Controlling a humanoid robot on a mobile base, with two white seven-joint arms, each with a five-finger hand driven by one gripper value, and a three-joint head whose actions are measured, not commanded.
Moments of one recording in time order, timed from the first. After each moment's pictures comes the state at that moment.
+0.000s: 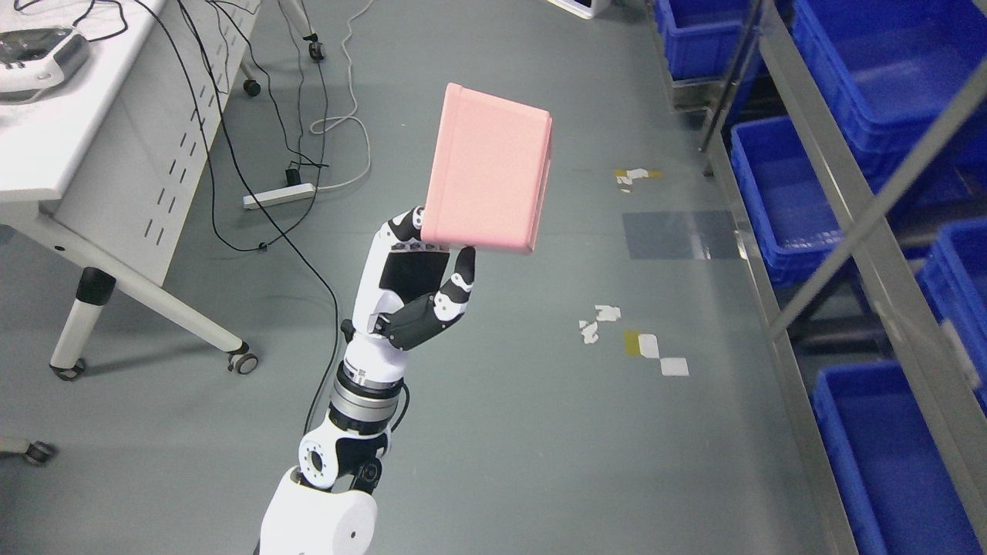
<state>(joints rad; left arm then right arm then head) -0.35 0.00 -0.37 -1.47 0.61 -0.71 -0.52 0.00 0.00 0.00 0.00 0.00 0.02 -0.04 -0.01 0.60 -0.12</state>
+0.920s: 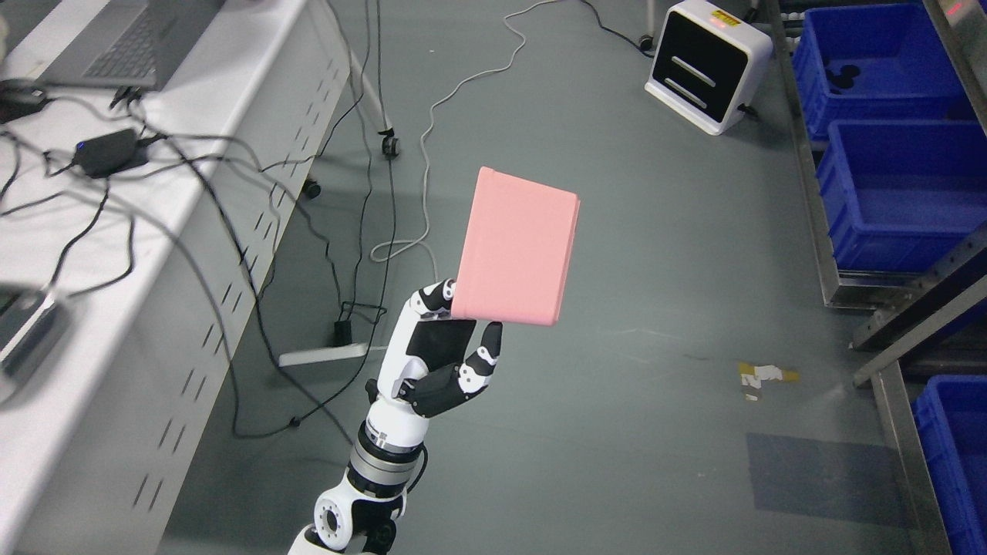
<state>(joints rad) -0.20 0.00 -0.42 -1.53 0.61 -0.71 -0.56 0.00 0.00 0.00 0.00 0.00 0.02 -0.04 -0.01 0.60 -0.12</state>
